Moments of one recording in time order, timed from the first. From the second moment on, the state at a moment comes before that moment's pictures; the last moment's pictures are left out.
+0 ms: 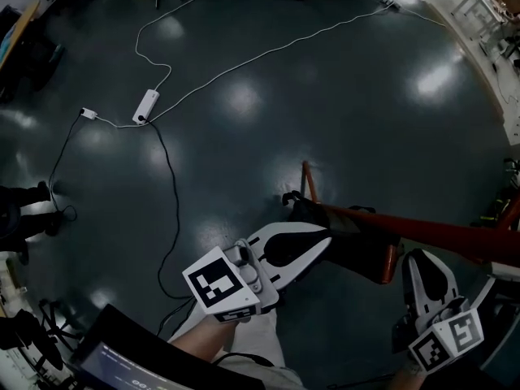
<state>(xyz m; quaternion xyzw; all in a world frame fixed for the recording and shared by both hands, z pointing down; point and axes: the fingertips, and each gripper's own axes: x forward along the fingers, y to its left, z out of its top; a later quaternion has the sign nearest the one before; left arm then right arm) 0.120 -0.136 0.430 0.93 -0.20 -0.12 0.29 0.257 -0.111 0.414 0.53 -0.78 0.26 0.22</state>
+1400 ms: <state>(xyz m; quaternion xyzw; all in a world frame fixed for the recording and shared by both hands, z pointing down) 0.109 -0.066 0.308 0.96 -0.11 -0.14 0.23 0.137 -0.001 0.265 0.46 -0.82 0.27 -0.20</state>
